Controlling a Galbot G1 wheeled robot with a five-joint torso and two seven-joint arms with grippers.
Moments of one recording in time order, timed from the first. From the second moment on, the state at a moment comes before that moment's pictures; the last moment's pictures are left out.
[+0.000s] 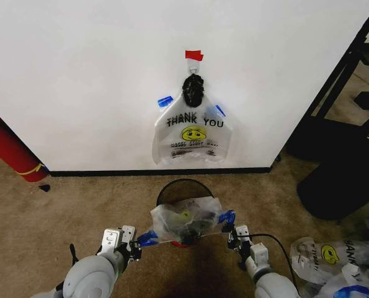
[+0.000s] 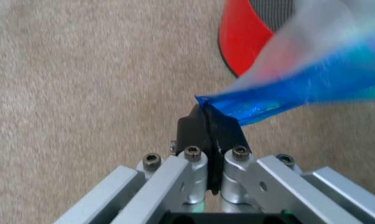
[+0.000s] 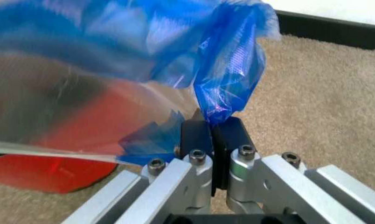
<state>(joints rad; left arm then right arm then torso) 1.26 -0.71 0.01 -2.23 -1.18 0.63 -0.83 -1.43 1.16 0.21 1.83 0.27 -0.24 0.19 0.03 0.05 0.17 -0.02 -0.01</state>
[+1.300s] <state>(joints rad) 1.55 -0.78 -0.26 -2.50 -0.80 0.22 -0.56 -1.71 1.20 0.43 1.91 -0.02 0.45 0.10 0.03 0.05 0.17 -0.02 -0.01</state>
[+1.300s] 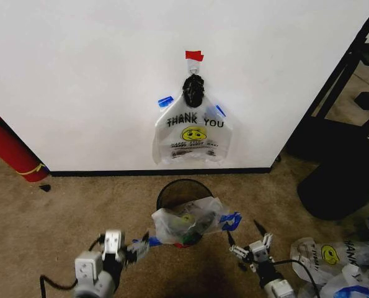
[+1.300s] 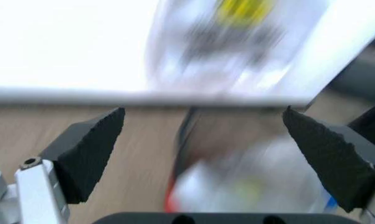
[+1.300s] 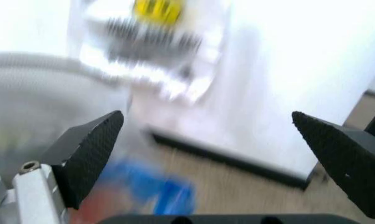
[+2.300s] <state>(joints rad) 0.54 -0.72 0.33 -1.77 -0.89 0.46 0.21 -2.03 1.39 0.68 2.30 0.21 0.62 0.00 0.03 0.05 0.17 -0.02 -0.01</state>
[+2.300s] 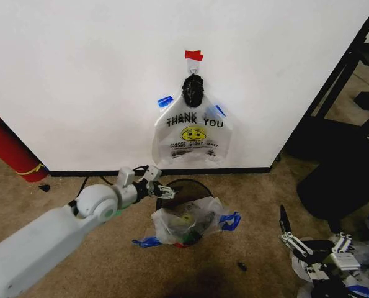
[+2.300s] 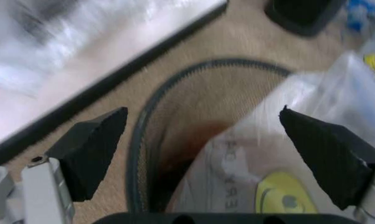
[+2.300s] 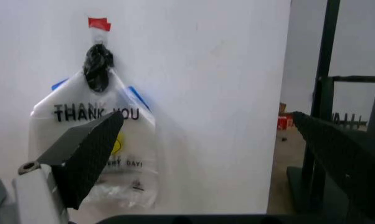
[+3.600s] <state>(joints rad) 0.66 -0.78 0.17 -1.84 -1.24 0.50 -0.27 -1.99 1.37 0.67 2.30 0.22 0.54 0.03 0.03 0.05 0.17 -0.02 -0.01</state>
